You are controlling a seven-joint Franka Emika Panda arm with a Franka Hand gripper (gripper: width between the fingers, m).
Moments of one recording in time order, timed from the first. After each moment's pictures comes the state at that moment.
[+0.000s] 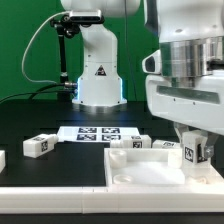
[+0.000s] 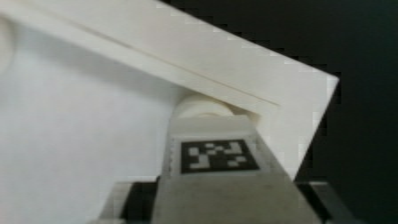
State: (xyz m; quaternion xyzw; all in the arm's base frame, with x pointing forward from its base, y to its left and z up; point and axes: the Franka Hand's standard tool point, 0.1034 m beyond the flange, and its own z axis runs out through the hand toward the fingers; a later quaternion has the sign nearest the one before) arm 0.641 0.112 0.074 -0.78 0.62 0.02 0.07
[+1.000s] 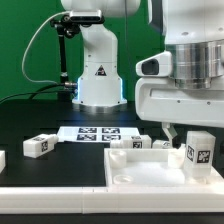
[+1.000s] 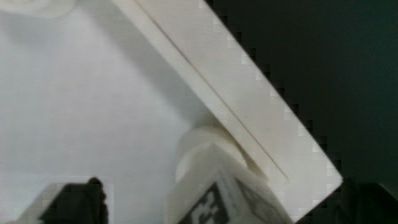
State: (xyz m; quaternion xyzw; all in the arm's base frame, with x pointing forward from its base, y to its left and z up) arm 0.629 0.116 0.072 -0.95 0.30 0.02 0.06
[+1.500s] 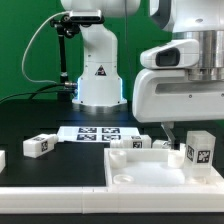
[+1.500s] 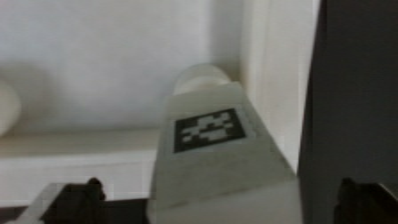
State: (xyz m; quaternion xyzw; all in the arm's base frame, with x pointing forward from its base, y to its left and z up) arm 0.648 0.111 0.083 -1.00 0.03 -0.03 0.02
